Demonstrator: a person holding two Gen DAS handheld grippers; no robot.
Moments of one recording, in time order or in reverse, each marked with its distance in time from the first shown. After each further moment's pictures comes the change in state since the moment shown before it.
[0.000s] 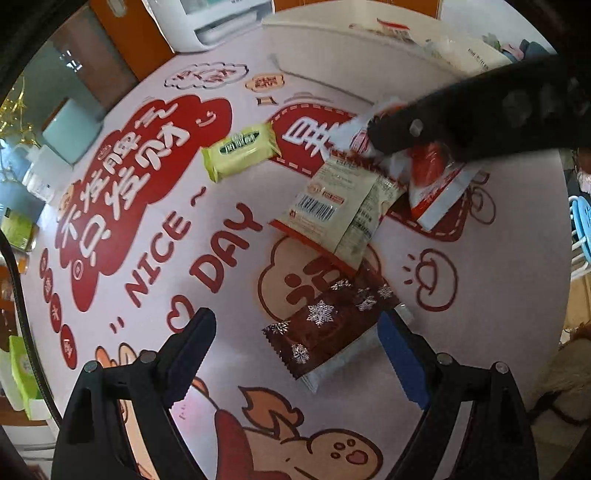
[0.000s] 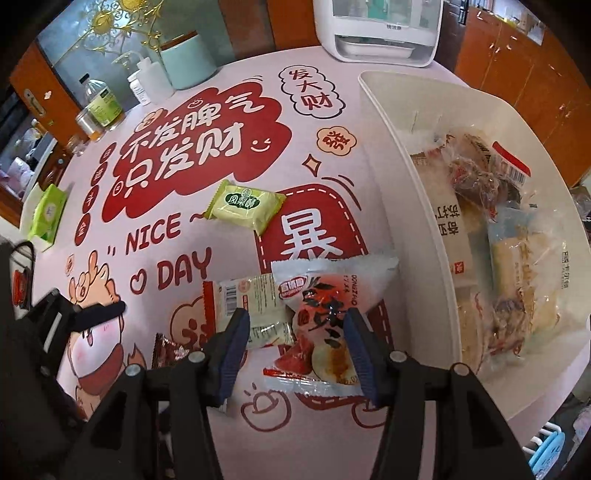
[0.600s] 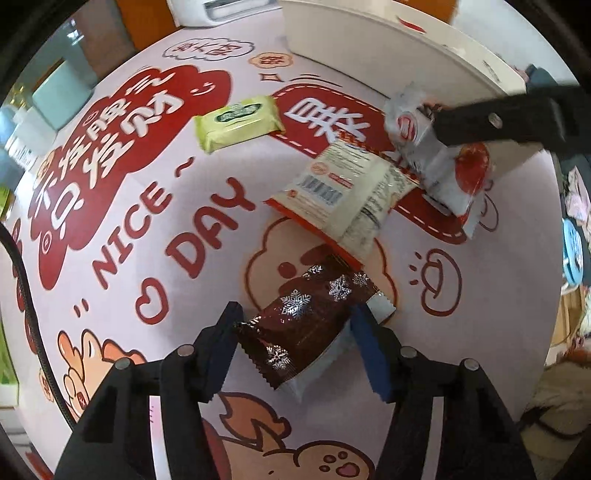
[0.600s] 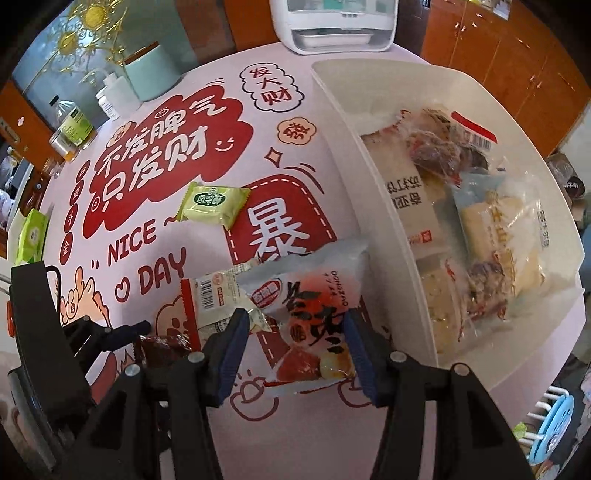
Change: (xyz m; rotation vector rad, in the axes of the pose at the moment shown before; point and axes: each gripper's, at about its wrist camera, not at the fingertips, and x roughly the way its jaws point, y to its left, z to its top) left arm 0.018 0.018 -0.006 -0.103 0.021 -0.107; right arm -0.008 -0.018 -0.009 0.114 0.022 -0.046
